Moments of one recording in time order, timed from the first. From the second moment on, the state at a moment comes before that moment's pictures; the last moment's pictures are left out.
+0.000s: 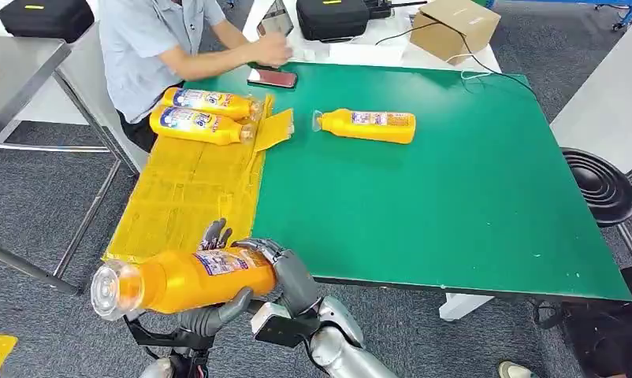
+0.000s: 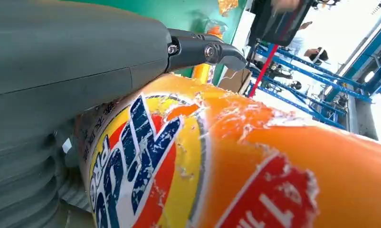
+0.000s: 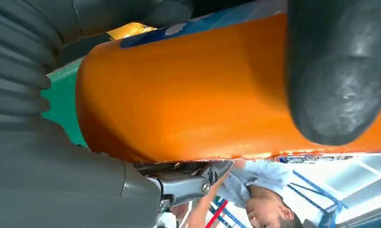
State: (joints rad) left arm 0.13 -0.11 -0.37 -1.55 0.47 -0.14 -0.44; right arm -0.30 0.31 0.73 -0.82 0.33 -0.31 -0.64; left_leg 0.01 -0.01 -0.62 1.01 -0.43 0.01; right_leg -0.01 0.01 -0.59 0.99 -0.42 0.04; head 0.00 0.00
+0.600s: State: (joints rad) left arm 0.15 -0.13 -0.32 -1.55 0.54 -0.09 -0.41; right arm -0.34 0.32 0.78 -0.75 0.36 -0.24 -0.61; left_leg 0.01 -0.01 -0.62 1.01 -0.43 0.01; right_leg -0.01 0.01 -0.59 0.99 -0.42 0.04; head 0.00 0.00
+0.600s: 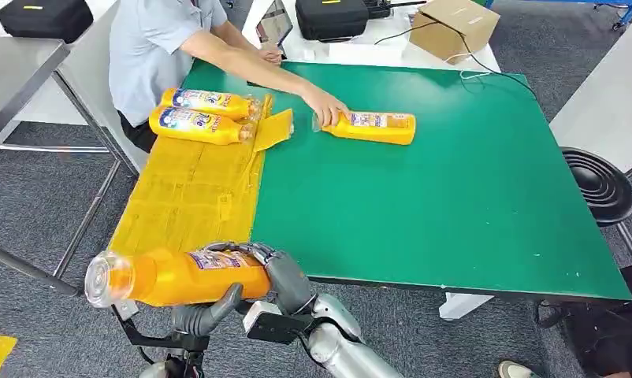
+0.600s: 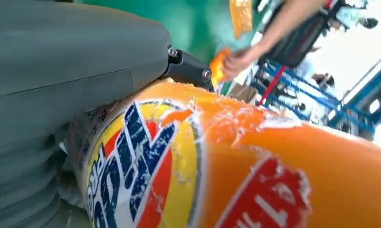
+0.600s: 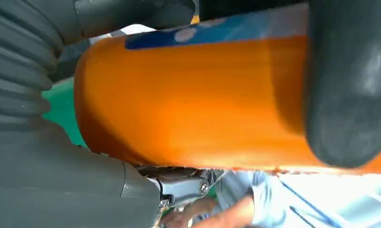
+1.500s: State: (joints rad) left arm -0.19 0.01 -0.25 -1.35 -0.09 0.21 -0.20; right arm -0.32 0.32 0.87 -0.71 0.37 -0.32 -0.58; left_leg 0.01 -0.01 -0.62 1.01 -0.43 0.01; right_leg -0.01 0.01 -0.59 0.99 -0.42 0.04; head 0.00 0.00
